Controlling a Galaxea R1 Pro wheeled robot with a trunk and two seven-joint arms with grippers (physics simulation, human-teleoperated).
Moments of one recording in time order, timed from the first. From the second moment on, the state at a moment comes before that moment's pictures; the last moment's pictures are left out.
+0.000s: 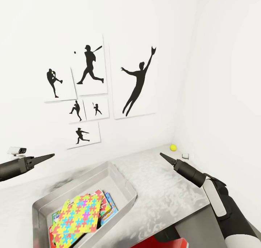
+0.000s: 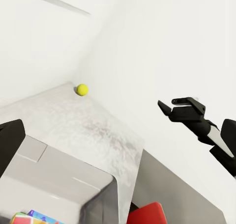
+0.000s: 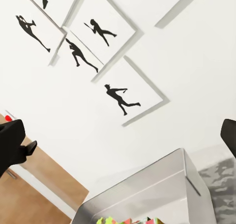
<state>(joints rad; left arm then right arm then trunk) -0.49 0.42 0.54 -1.36 0.10 0.96 -1.57 -0.46 -0.14 -0.12 -1.19 -0.67 0.58 0.92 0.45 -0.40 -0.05</state>
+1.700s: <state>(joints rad) -0.49 0.42 0.53 -1.36 0.11 0.96 -1.57 -1.27 0.03 0.14 -0.52 -0.48 0.65 -0.47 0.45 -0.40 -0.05</state>
